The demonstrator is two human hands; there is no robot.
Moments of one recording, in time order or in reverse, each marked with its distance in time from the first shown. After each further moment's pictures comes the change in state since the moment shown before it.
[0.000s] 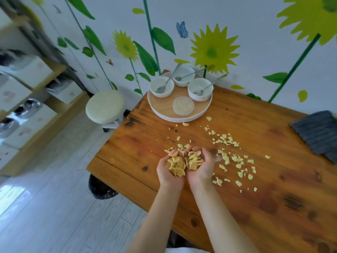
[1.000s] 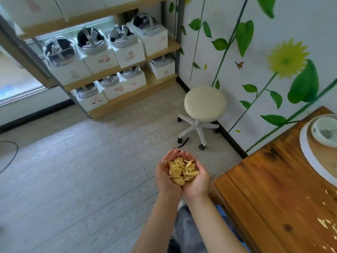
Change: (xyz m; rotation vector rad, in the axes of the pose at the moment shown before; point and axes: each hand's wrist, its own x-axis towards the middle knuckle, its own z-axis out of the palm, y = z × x) left_hand 0.006 0.378 -0.193 -0.338 0.087 0.499; right_hand -0.040 0.418 0.126 -0.394 -0.178 0.483
